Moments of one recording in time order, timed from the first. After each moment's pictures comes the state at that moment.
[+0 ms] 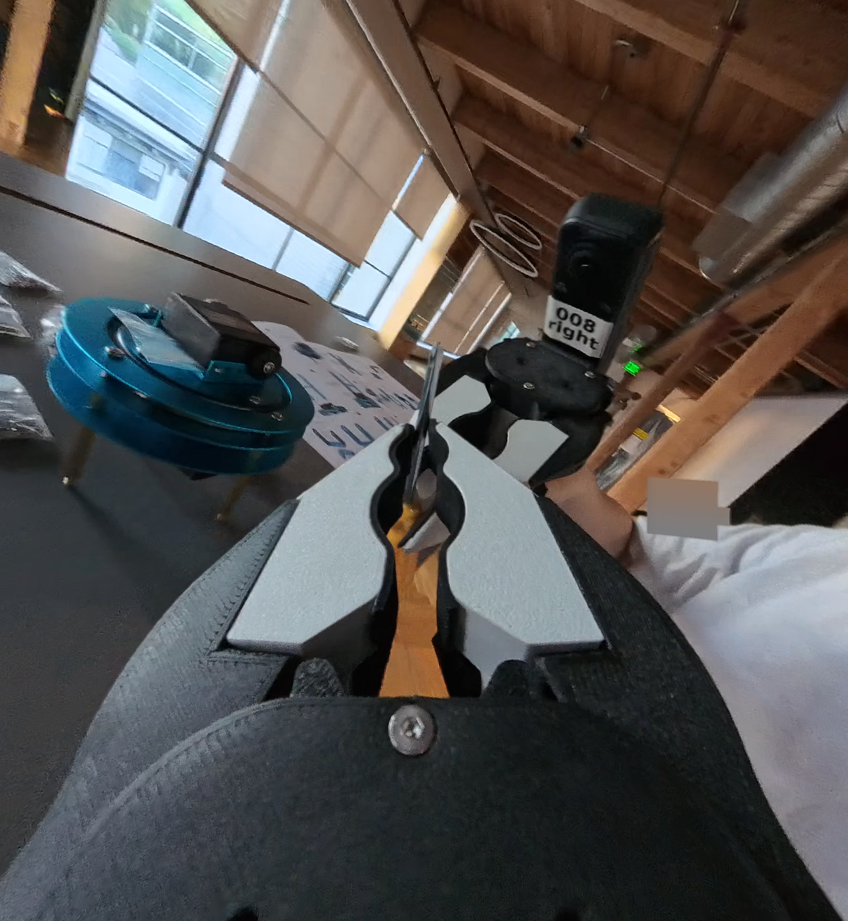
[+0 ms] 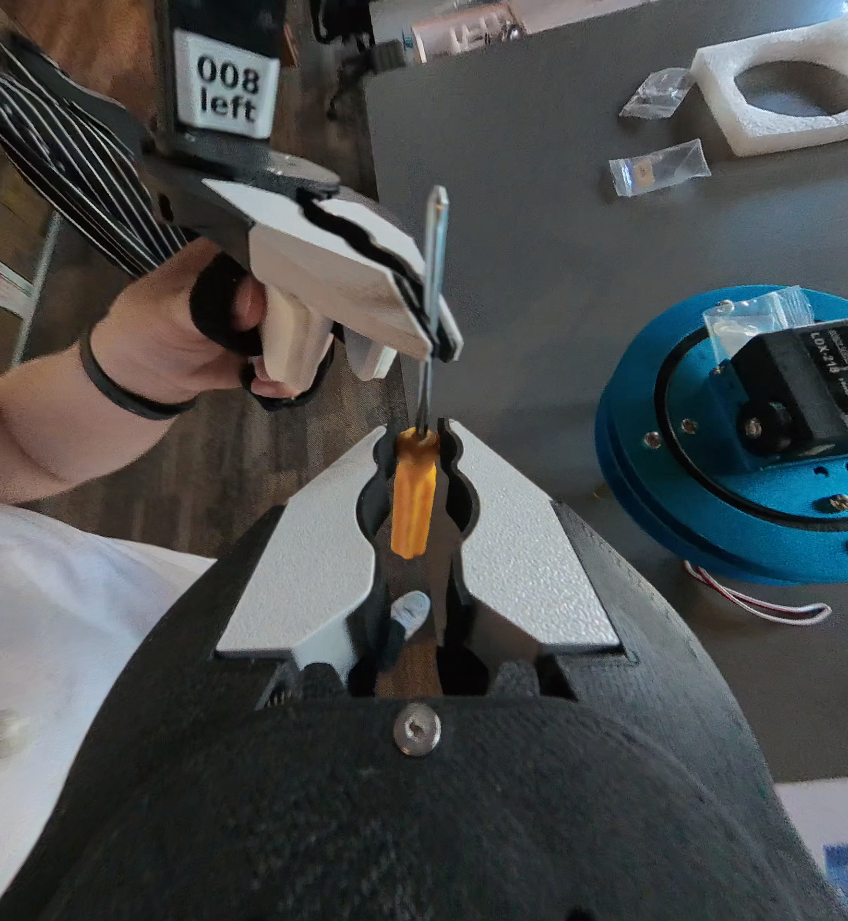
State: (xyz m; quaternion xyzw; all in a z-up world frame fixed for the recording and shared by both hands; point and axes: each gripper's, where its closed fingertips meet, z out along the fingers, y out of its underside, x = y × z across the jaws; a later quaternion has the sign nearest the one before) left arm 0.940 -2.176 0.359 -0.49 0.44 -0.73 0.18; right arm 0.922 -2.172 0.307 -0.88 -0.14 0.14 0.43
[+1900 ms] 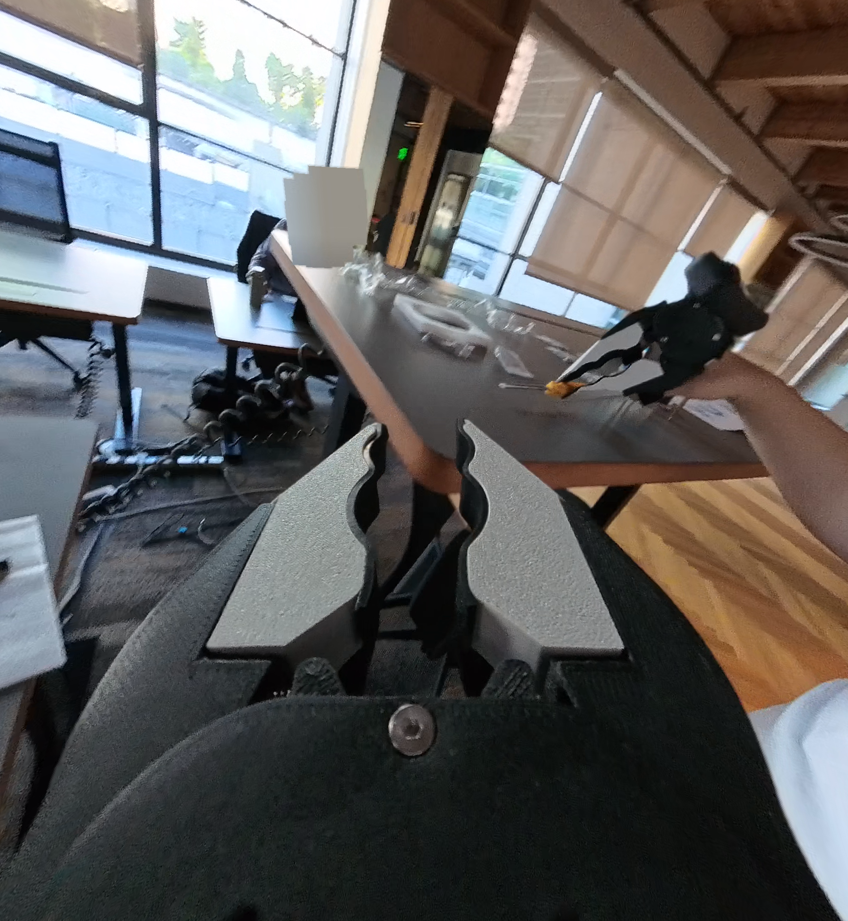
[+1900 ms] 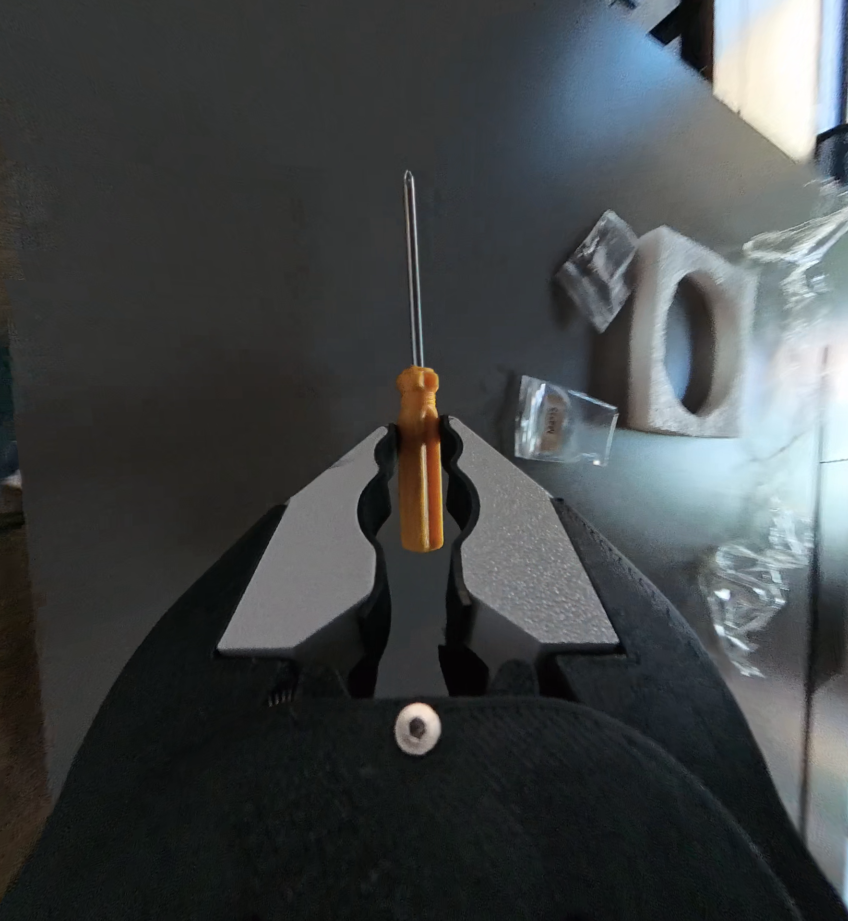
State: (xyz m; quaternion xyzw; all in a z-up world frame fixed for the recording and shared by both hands) left arm 0.616 -1.774 0.294 -0.59 0.39 -0.56 0.43; right arm 0.910 -1.933 0.236 -0.89 -0.29 -0.17 0.30
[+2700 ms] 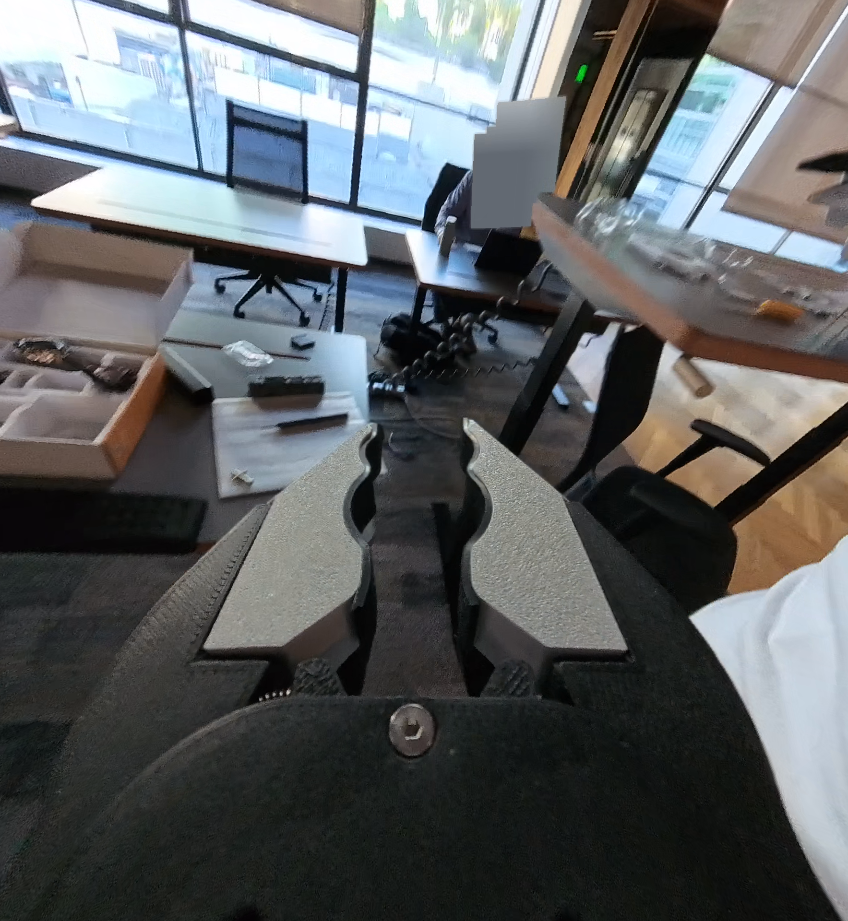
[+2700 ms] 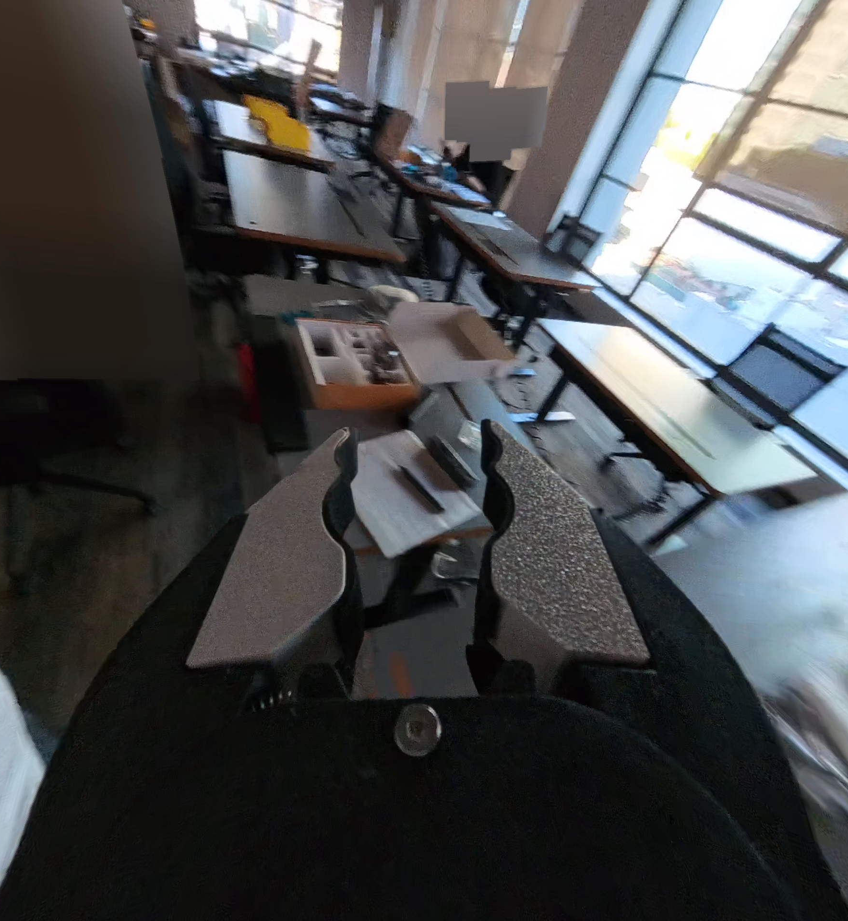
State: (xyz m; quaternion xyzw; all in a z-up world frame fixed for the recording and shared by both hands) left arm 0.306 -1.609 0.261 -0.68 0.37 -0.42 0.48; right arm 0.669 -1.778 0.371 -0.76 -0.15 -0.06 0.63
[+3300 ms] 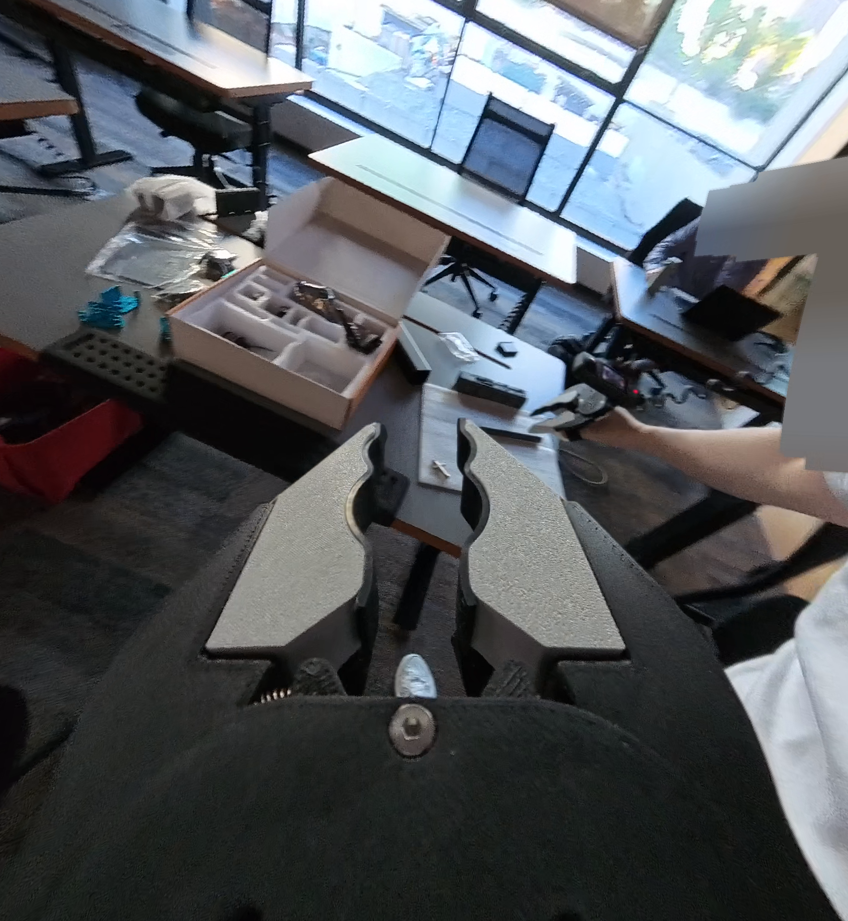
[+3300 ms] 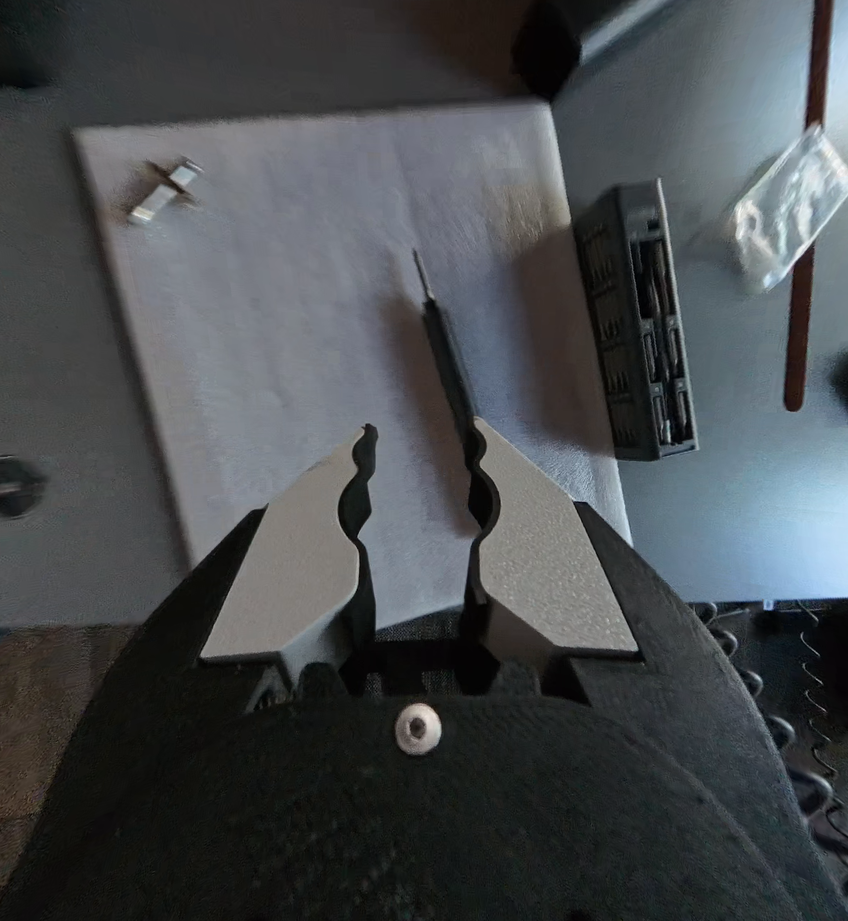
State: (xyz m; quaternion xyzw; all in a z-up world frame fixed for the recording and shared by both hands) left arm 0.199 -1.382 0.207 -0.78 0.20 -0.33 0.49; right arm 0.723 -1.296 -0.147 -0.91 -0.29 -0.01 0.28
